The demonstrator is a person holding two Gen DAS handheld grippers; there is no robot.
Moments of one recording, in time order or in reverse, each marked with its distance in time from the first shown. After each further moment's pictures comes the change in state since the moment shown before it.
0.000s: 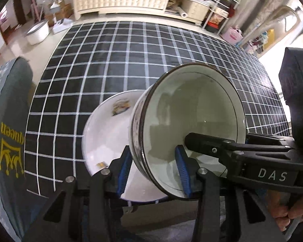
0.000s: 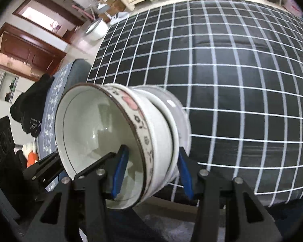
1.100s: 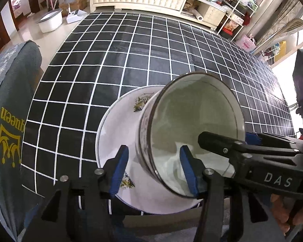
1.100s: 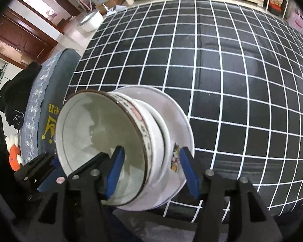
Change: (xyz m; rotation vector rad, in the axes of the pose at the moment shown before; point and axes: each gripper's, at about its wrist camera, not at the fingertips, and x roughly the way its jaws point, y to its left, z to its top) left arm 0.022 0.032 -0.002 -0.084 -0.014 0.035; right arm 0.020 0.012 0.006 -0.072 -0.010 -0.118
